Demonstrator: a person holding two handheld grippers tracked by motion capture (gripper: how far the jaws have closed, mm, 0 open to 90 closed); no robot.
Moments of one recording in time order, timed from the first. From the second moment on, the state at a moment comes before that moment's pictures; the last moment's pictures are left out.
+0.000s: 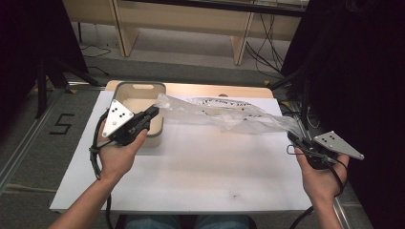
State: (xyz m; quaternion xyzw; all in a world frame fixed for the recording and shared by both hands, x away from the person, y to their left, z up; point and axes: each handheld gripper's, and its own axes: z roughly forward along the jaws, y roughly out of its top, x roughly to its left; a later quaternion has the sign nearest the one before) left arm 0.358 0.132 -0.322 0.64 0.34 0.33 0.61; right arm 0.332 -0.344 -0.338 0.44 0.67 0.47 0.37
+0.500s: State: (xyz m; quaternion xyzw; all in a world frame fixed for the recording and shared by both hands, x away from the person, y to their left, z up) left arm 0.359 0.132 -0.317 0.63 0.34 0.33 0.61; right arm 0.331 -0.345 -0.336 0.44 0.67 0.47 0.37
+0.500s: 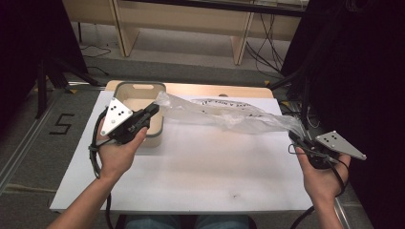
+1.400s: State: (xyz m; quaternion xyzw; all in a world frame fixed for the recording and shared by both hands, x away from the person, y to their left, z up) left arm 0.353 0.128 -0.295 0.61 0.32 0.34 0.64; right arm 0.330 -0.346 -0.327 0.43 0.65 0.49 0.39
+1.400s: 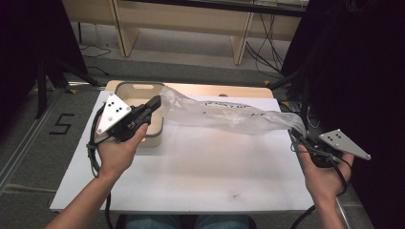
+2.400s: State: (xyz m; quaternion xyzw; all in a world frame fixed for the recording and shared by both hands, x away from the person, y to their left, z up) left arm 0.338 0.119 -0.395 0.81 0.23 0.23 0.49; right arm 0.337 -0.342 -0.328 0.44 0.66 0.48 0.38
